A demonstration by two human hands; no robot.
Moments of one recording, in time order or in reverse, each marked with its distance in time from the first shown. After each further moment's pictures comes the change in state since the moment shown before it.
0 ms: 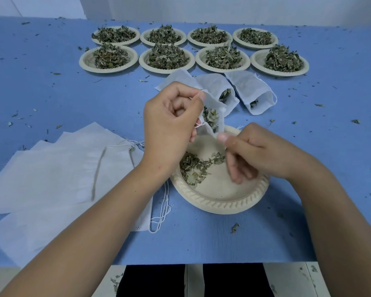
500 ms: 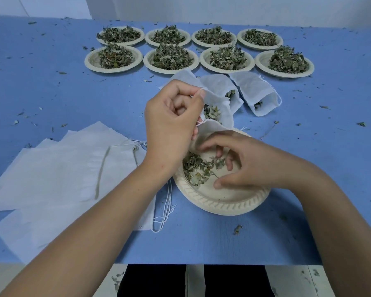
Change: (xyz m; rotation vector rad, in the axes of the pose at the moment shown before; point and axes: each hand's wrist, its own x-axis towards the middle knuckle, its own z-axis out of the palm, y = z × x) left_hand 0.002 0.000 -0.002 0.017 0.038 0.022; right_hand 0.006 -0.003 0.010 -0.190 -0.065 0.011
